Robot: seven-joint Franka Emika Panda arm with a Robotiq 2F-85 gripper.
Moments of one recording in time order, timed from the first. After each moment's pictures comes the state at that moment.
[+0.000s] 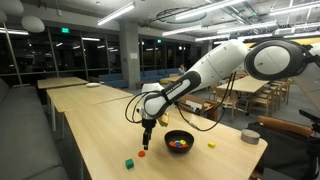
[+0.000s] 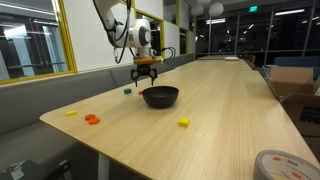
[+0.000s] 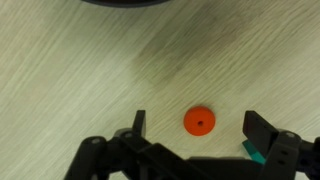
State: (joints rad) arm 0.09 0.65 0.16 -1.59 -0.07 2.31 -0.44
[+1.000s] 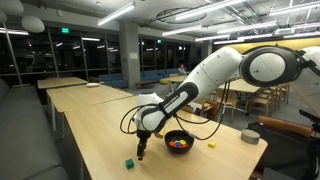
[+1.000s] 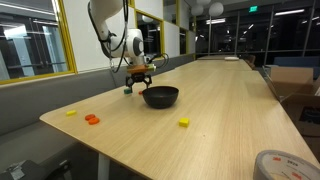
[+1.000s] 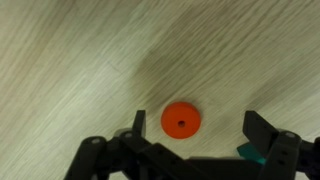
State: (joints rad) arm 0.15 0.71 0.15 -1.61 -0.13 2.44 -0.35
